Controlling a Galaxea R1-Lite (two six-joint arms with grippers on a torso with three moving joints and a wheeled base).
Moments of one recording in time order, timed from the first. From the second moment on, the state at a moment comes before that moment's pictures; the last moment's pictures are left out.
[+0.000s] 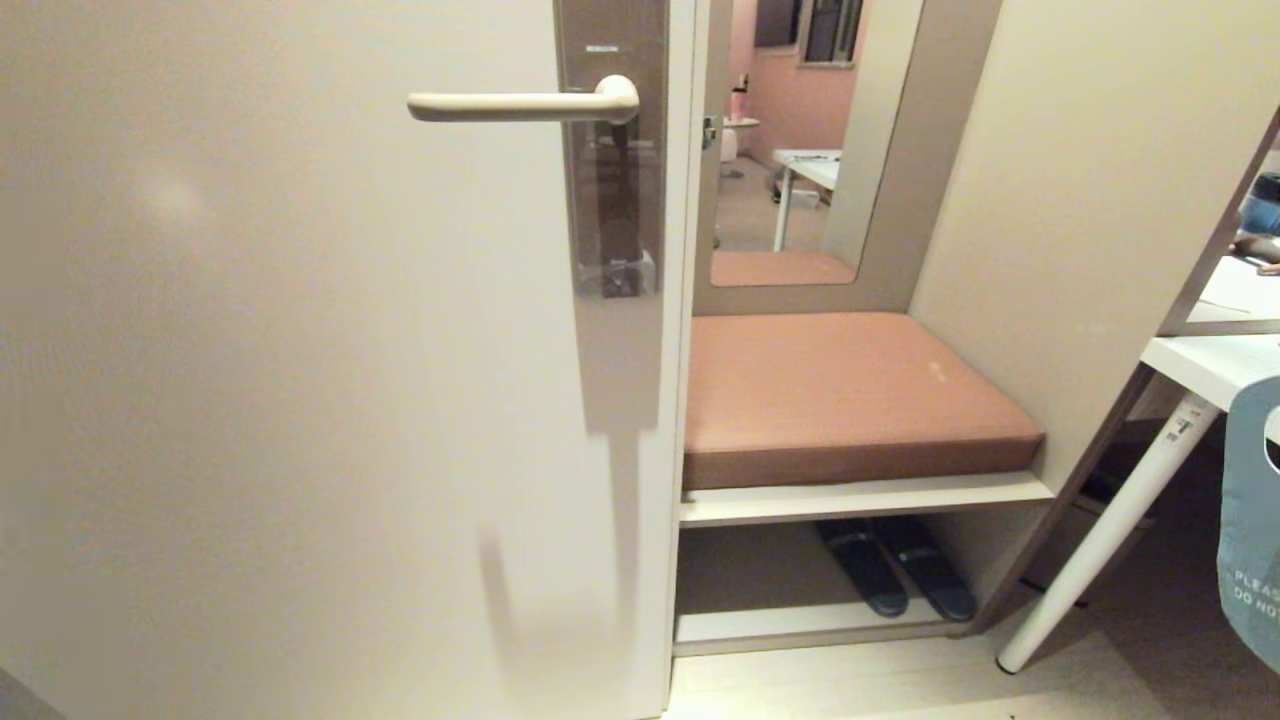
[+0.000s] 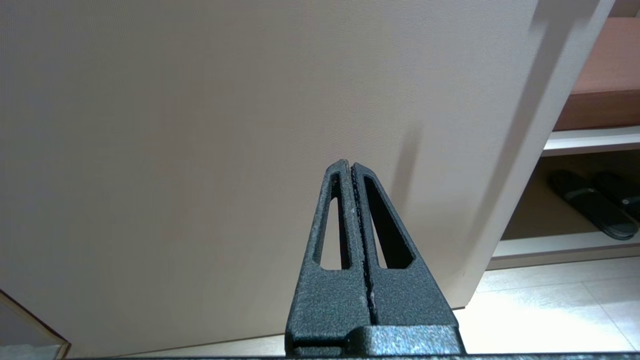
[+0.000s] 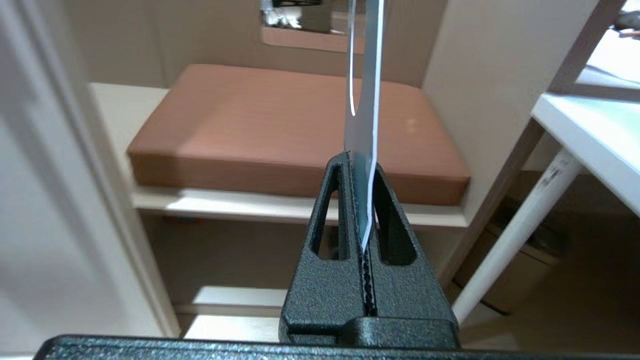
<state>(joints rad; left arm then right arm) -0.01 0.00 0.00 0.00 0.01 0.02 -0.02 0.68 -0.11 -0.59 0.04 -0.07</state>
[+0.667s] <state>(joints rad) -0.01 0.00 0.00 0.00 0.01 0.02 -0.03 0.29 0.00 -0.19 0.05 0.01</state>
